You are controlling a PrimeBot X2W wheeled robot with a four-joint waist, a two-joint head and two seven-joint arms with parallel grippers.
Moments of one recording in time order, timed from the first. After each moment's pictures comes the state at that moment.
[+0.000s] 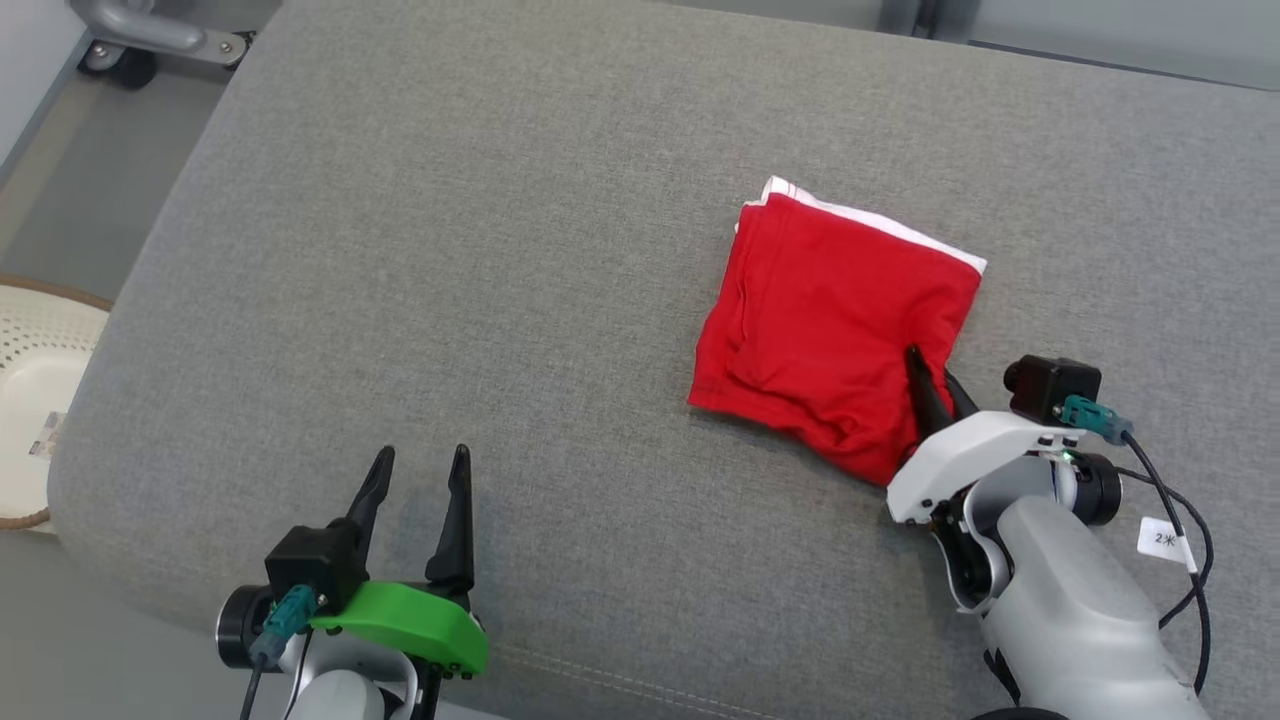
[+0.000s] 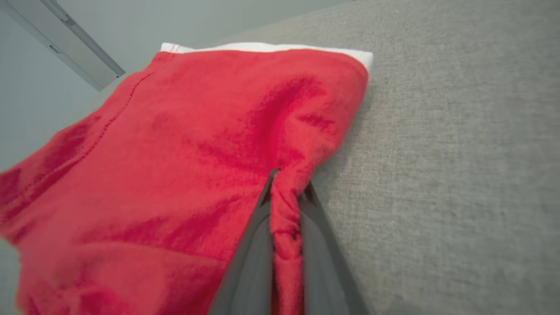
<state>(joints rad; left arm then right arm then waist) -0.16 0.05 -0.20 0.38 -0.29 -0.06 -0.26 -0.56 -0.05 0.15 0.88 0.43 0.13 -0.27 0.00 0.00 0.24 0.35</state>
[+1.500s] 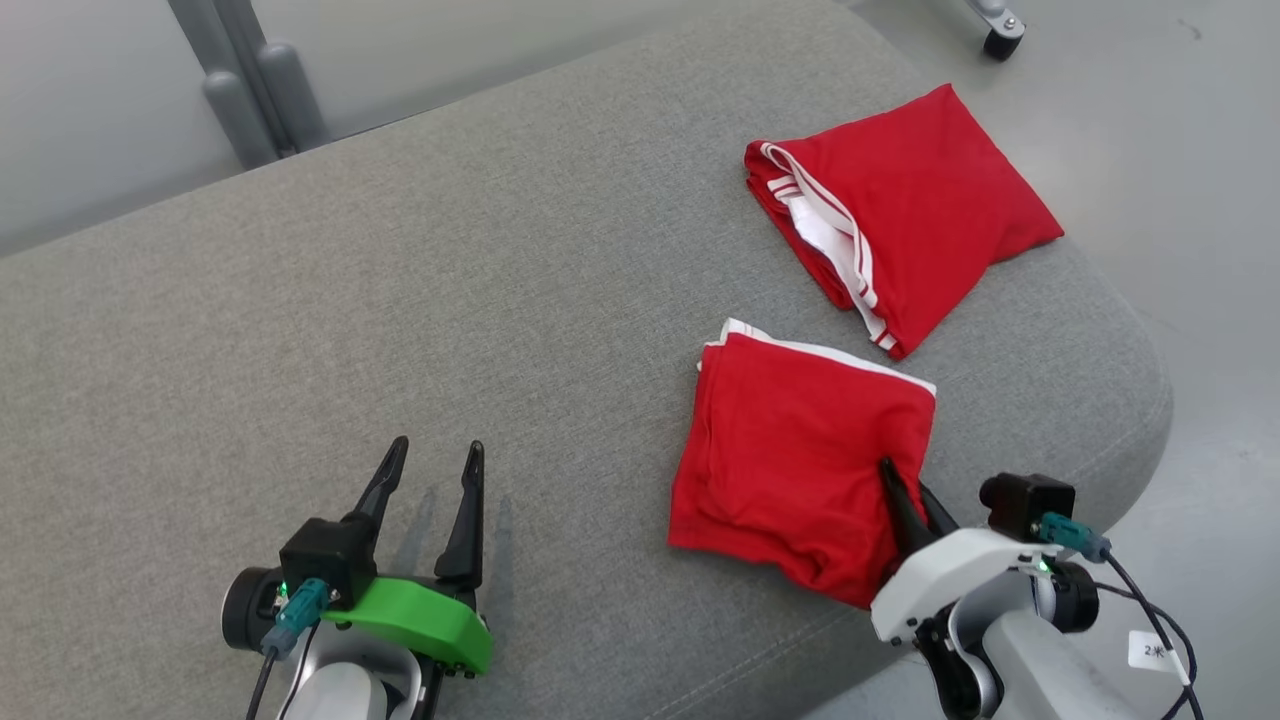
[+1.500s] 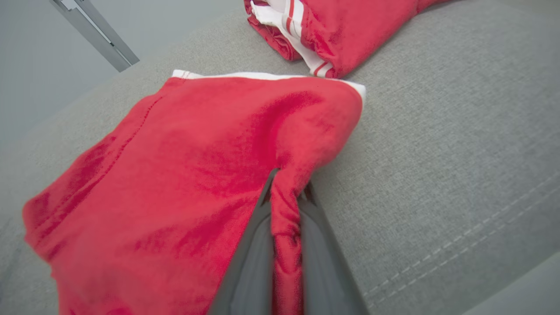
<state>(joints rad) -0.17 0.05 -0.18 0.37 -0.22 -0.11 -0.26 -0.31 -0.05 0.23 0.69 0.49 0.13 -0.26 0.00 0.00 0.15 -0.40</state>
